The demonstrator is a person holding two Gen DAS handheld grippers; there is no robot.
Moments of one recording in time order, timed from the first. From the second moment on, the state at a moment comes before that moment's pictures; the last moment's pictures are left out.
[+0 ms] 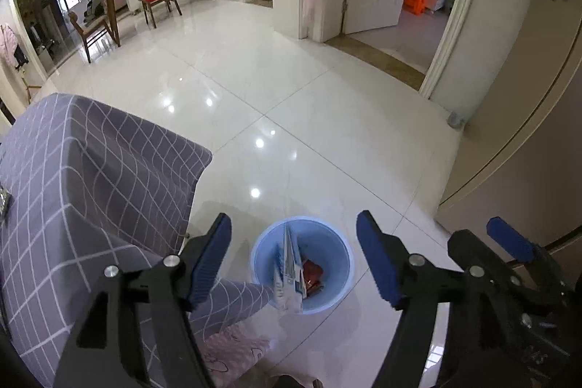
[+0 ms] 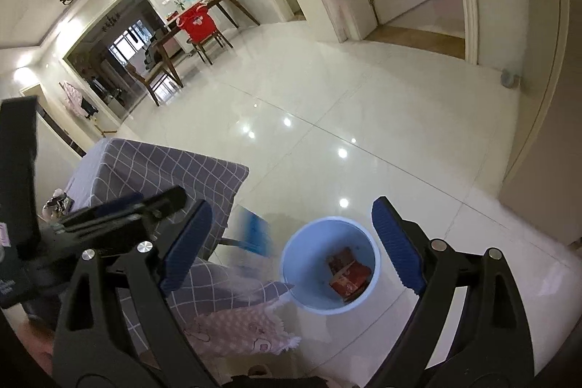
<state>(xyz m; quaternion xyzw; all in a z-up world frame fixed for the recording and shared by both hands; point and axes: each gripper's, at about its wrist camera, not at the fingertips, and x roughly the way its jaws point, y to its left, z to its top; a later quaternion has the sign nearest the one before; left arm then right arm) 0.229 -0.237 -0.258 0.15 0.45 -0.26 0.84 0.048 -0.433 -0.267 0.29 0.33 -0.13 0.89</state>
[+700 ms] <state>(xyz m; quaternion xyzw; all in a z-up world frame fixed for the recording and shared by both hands) 0.219 -0.101 -0.164 0.14 0.39 -0.18 0.89 0.090 -0.304 -0.197 0.22 0.32 0.00 0.92</state>
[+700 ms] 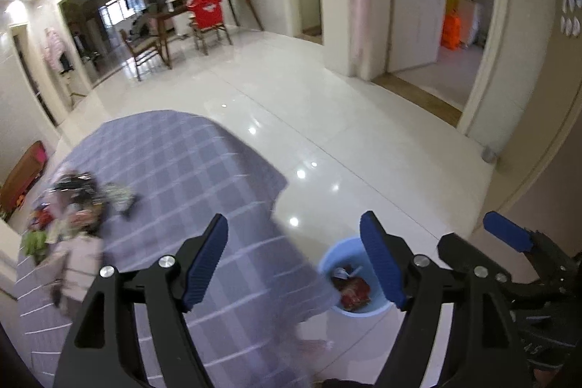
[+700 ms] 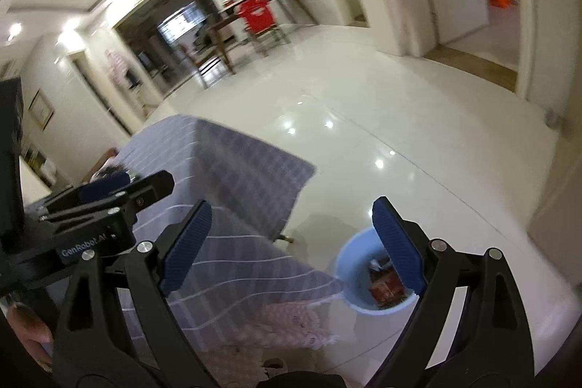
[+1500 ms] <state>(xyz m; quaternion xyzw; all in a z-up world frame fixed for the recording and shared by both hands) 0.344 0.269 -0.181 0.00 0.41 0.11 0.90 0.289 -0.051 -0.202 -0.04 0.40 0.11 0.91</state>
